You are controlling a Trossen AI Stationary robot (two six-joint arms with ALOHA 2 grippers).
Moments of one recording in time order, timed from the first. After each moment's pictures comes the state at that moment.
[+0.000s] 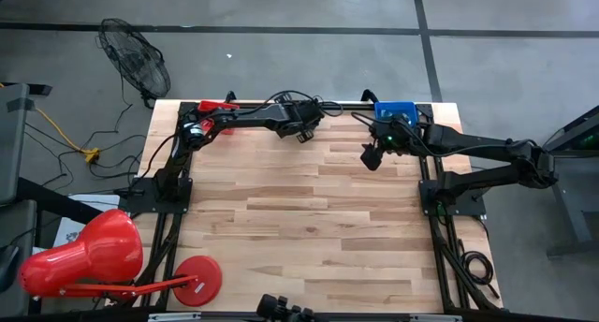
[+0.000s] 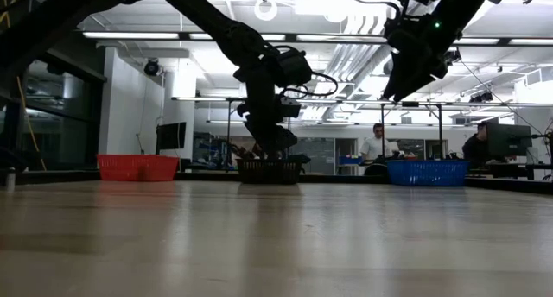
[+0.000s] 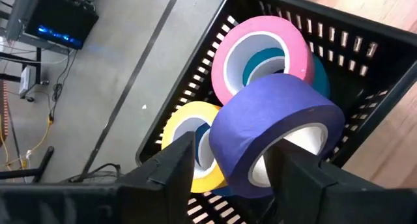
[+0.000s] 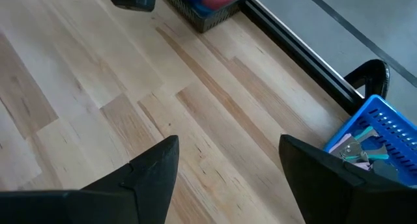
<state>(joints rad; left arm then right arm) 0.41 2.14 1.67 -0.55 -0.66 0.05 -0.33 1.07 0.84 -0.64 0.30 0.25</state>
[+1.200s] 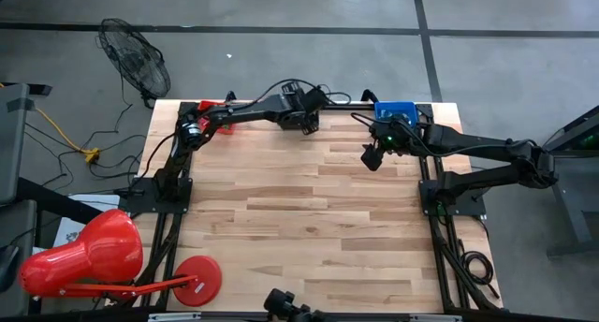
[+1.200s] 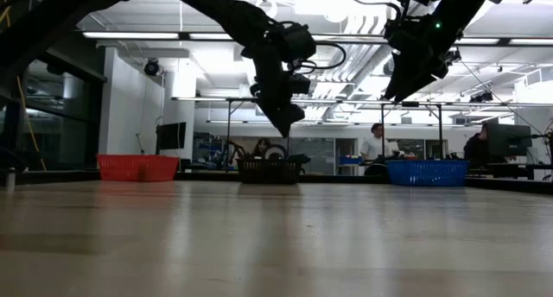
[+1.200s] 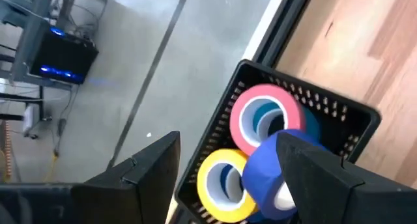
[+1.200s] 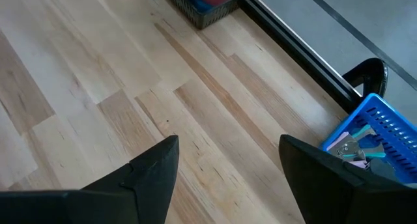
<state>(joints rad) 0.42 2.13 1.84 -0.63 -0.62 0.21 -0.33 1.07 0.84 -0.65 0.31 0.24</state>
